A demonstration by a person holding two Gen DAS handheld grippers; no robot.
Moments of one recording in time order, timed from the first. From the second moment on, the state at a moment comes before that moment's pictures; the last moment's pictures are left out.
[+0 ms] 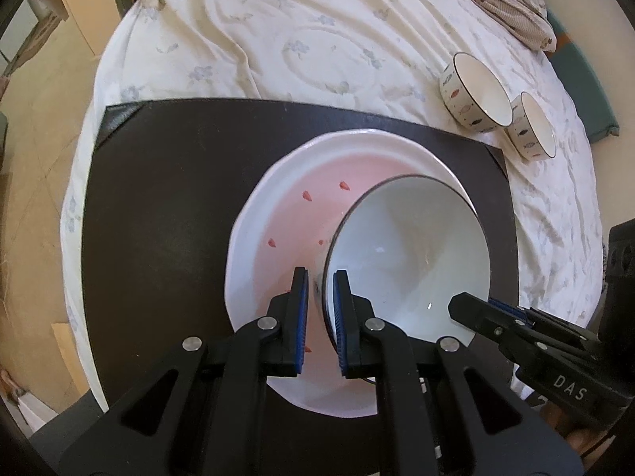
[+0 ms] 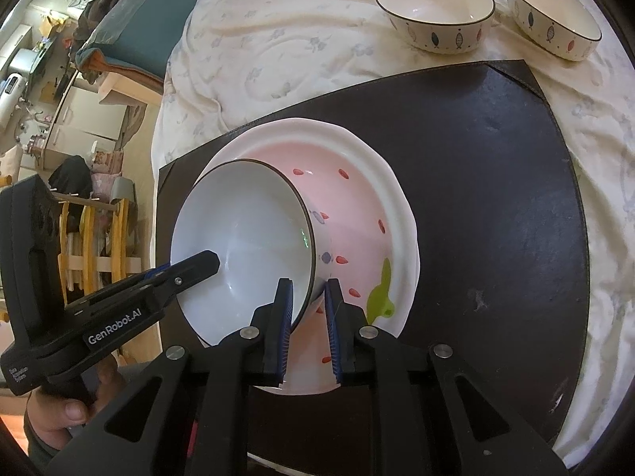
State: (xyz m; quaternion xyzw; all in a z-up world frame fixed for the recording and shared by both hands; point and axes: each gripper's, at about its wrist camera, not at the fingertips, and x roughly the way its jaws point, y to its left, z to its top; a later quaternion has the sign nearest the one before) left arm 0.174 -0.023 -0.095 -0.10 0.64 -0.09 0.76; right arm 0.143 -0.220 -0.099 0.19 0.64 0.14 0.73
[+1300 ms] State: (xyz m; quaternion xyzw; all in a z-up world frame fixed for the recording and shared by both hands) left arm 0.156 -0.027 -0.059 -0.03 0.55 -0.06 0.83; right arm 0.137 -0.235 -0.069 0.18 0.61 0.11 0.77
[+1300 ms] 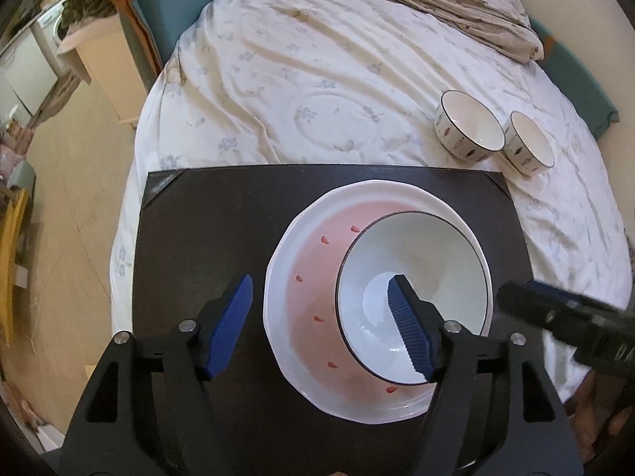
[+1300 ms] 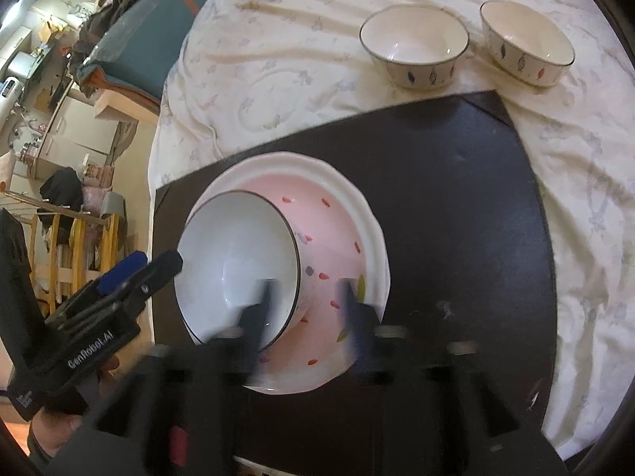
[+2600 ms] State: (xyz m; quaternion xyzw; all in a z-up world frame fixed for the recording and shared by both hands) left arm 0.253 -0.134 0.016 -0.07 0.55 -0.10 0.83; right arm 0.170 -0.393 0.008 0.30 0.43 -0.03 0.85
